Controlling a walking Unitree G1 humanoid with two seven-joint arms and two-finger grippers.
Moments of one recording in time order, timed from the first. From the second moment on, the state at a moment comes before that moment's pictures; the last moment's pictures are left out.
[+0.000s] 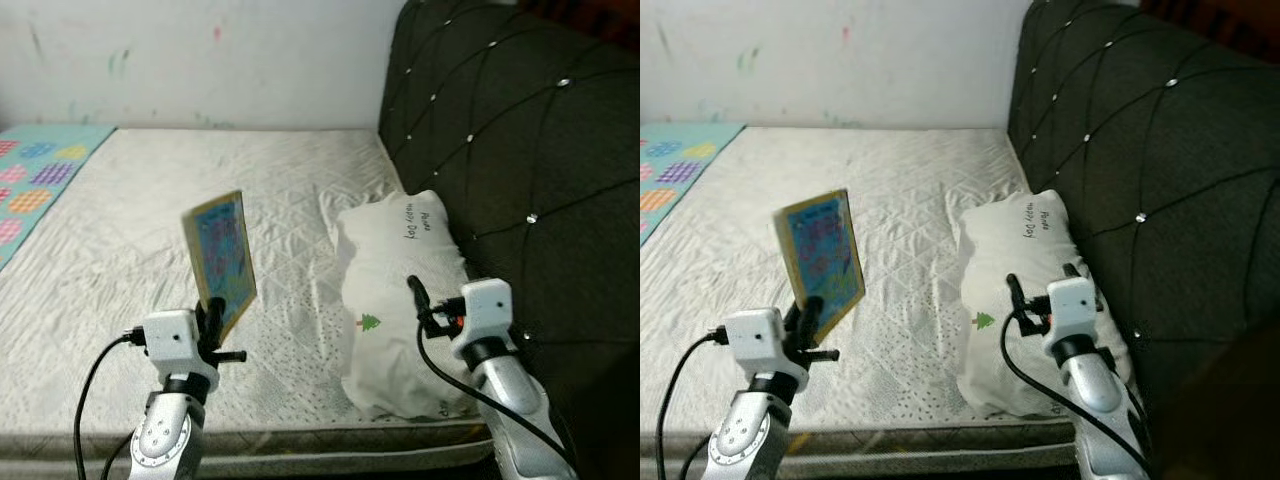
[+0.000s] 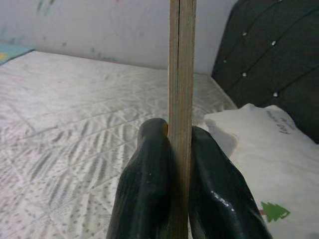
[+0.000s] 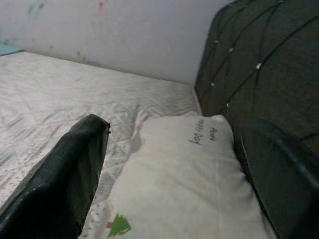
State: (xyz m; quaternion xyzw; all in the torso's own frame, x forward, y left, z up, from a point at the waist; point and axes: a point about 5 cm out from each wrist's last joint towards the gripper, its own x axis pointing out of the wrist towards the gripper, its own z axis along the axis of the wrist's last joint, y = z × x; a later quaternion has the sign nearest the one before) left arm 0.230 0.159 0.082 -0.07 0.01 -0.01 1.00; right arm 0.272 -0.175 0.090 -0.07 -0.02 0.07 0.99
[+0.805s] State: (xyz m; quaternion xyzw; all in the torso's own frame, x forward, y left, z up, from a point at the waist) left arm 0.217 0.170 0.076 -0.07 0.03 0.04 1.00; right arm 0.264 -0.174 0.089 -0.07 -0.01 0.08 0.99
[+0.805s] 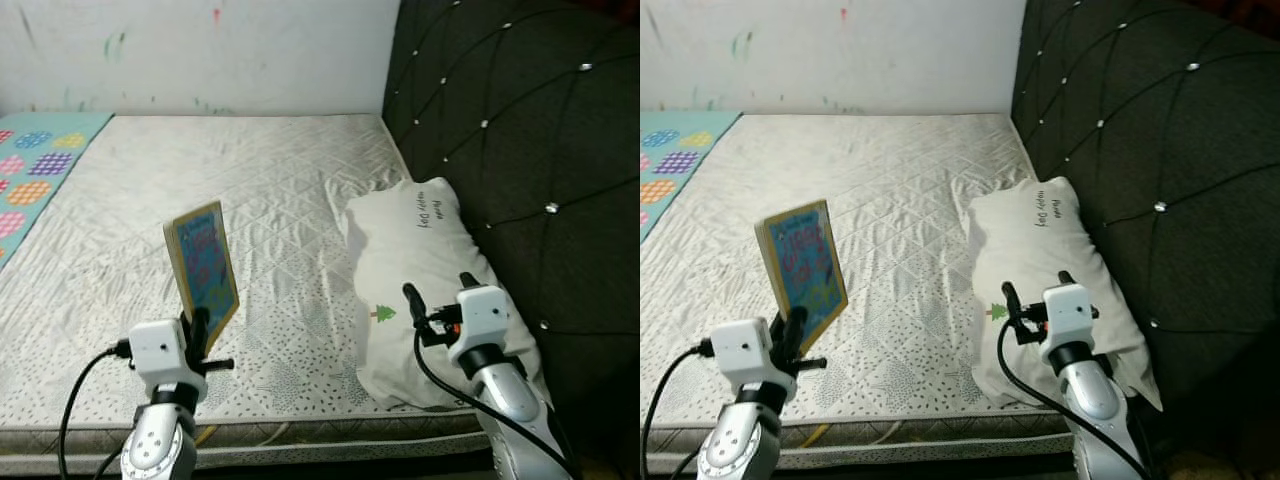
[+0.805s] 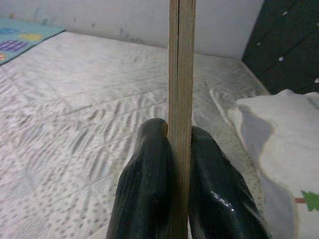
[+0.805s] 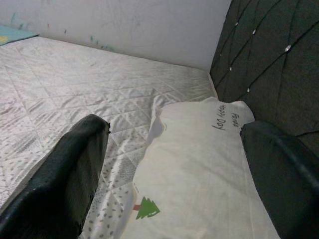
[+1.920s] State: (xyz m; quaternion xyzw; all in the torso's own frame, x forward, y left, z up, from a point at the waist) left arm 0.217 0.195 0.097 -0.06 0.04 0.05 1.00; right arm 0.262 -0.188 0.103 -0.02 0.02 0.03 1.00
